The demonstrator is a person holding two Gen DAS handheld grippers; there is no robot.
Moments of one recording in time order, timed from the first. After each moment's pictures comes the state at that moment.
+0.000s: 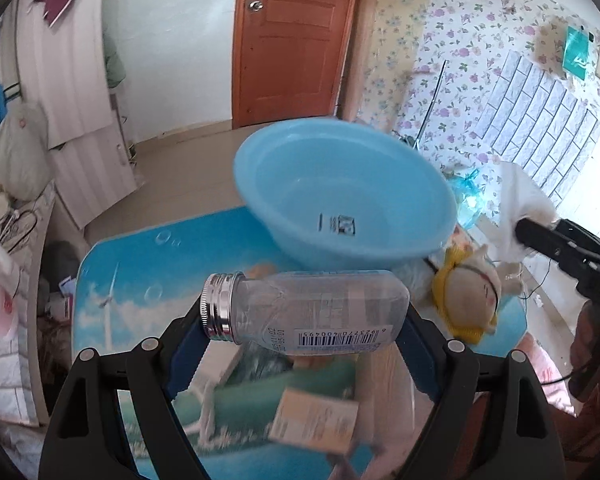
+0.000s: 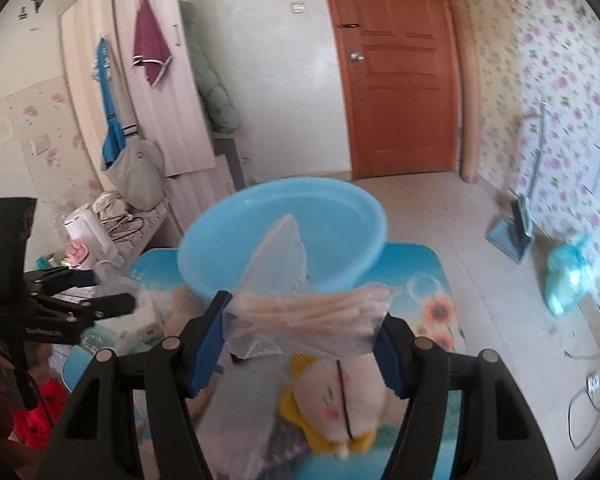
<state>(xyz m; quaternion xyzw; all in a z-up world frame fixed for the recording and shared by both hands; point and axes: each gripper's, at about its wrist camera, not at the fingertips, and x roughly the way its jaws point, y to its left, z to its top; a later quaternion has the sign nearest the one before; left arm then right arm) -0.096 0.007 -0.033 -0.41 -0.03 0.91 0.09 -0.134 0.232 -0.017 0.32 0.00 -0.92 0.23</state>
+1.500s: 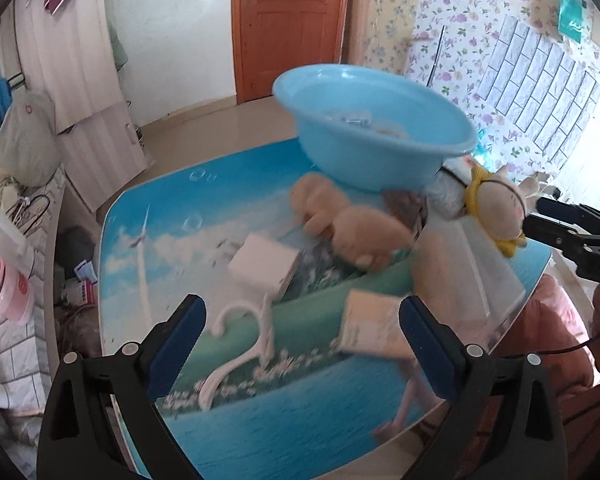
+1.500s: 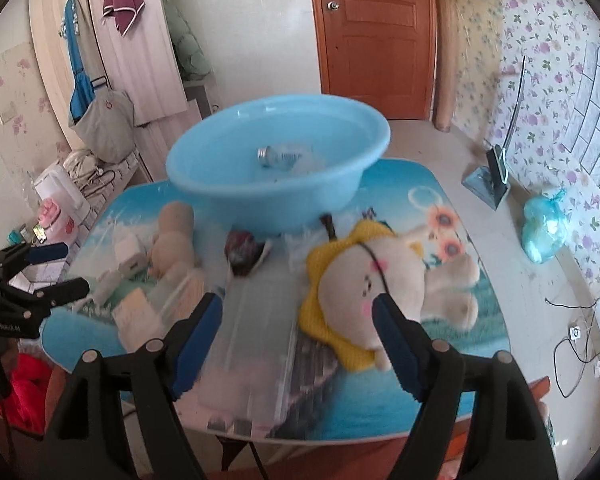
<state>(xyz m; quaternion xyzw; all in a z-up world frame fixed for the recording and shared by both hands) -0.044 -0.045 -0.074 -0.45 0.01 0.89 0.08 -0.081 0.210 -0.061 0.41 0.02 -0.90 0.15</state>
